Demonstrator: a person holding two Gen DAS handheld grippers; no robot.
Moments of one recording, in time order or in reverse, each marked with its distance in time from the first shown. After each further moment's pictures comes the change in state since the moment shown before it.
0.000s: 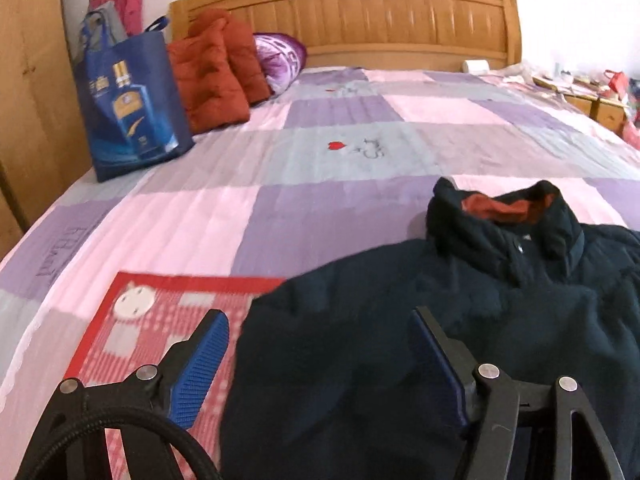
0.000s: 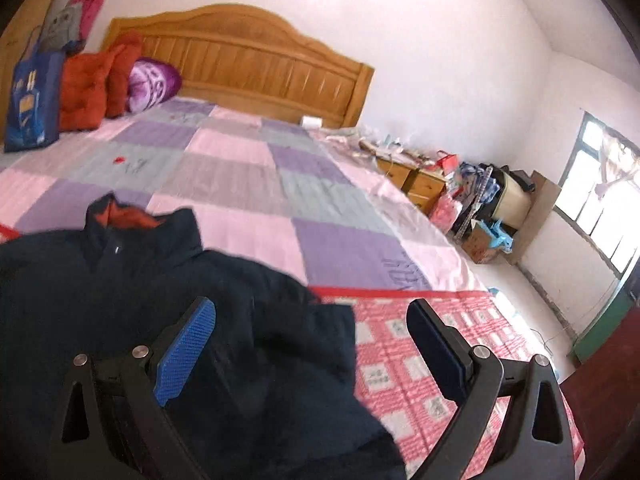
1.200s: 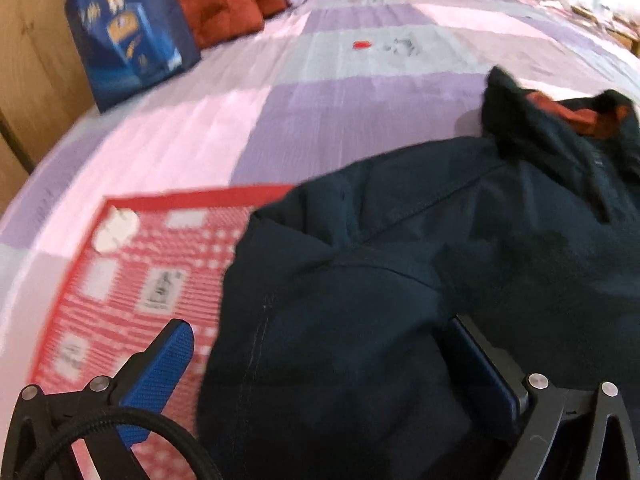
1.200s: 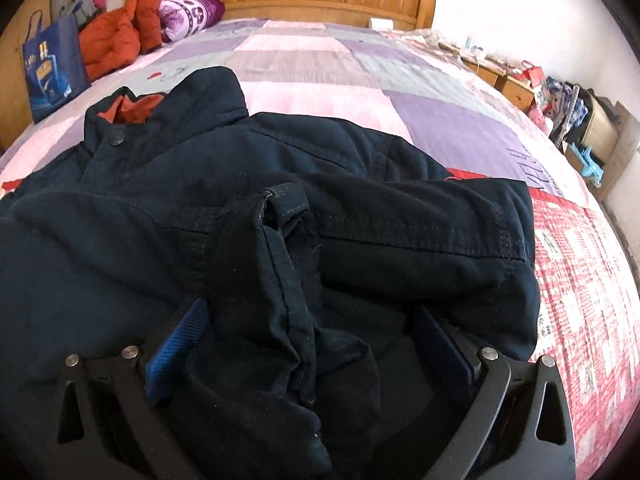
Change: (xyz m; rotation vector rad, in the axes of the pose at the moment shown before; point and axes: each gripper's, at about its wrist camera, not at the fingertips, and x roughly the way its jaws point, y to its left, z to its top) left arm 0.056 -0.008 -0.029 0.039 0.230 0.112; right arm 0.152 0.036 -0.074 0.040 0.333 0.344
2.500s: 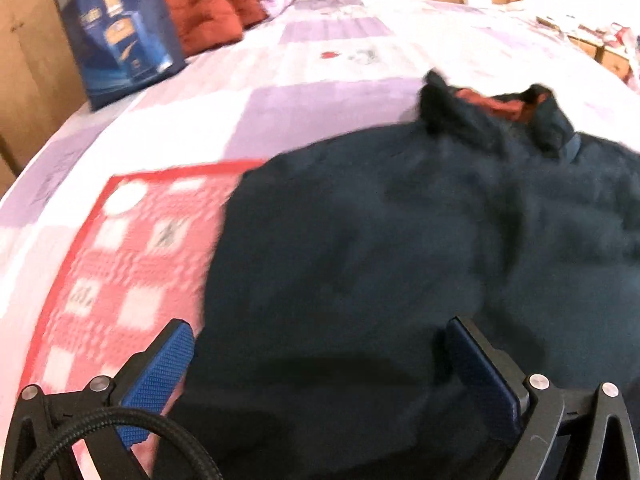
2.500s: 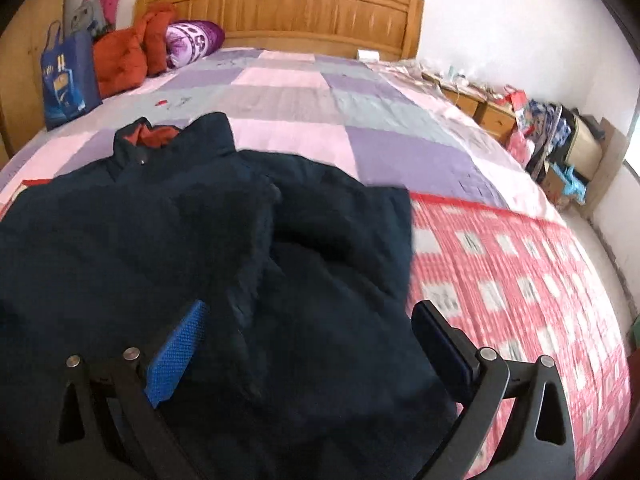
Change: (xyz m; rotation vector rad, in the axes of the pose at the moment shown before) left arm -0.057 0.023 -0.060 -0.032 -0.006 -0.107; right arm -0.102 -0.046 -0.049 -0.007 -0.102 -0.024
